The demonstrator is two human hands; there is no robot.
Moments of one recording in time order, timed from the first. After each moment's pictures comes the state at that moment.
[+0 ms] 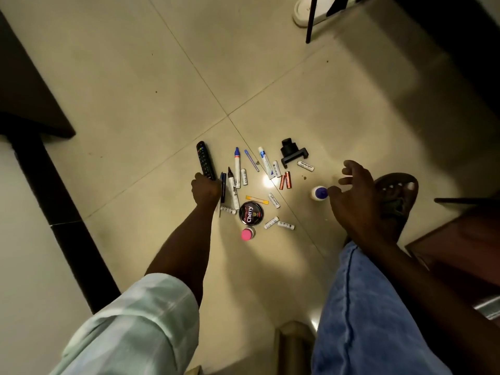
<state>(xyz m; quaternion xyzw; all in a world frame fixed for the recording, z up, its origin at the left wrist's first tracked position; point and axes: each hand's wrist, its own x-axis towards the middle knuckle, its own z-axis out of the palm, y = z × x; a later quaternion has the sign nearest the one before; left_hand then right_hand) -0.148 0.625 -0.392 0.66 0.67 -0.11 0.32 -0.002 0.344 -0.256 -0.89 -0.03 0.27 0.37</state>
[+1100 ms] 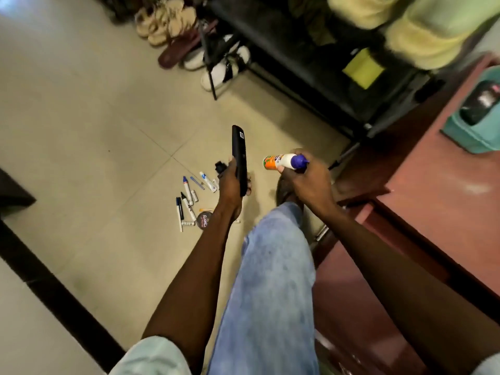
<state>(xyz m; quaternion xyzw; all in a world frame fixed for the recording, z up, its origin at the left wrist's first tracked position) -0.073 0.409 -0.113 0.46 0.42 -0.02 0.78 -0.029 0.250 -0.061 -0.87 -0.01 0.13 0.48</state>
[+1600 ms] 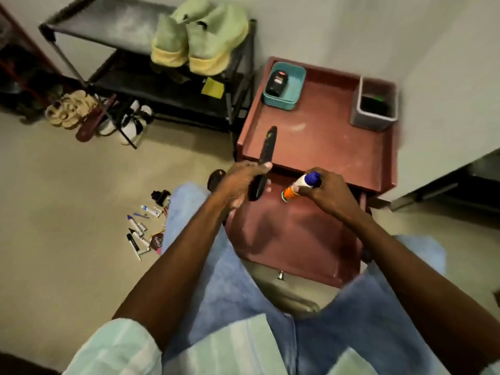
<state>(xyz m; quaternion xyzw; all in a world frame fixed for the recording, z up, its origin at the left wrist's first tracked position) -0.171 0.174 0.073 0.61 0.12 -0.28 0.73 -0.230 -0.031 0.088 -0.89 0.11 0.07 0.43</state>
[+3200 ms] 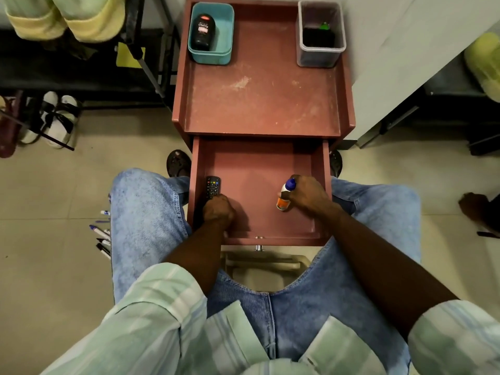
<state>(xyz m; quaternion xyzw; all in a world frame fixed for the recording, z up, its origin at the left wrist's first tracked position) -0.223 0.128 -0.084 0.92 0.02 -0.38 0.05 -0.283 -0.085 -0.027 -0.90 0.24 0.21 0.29</state>
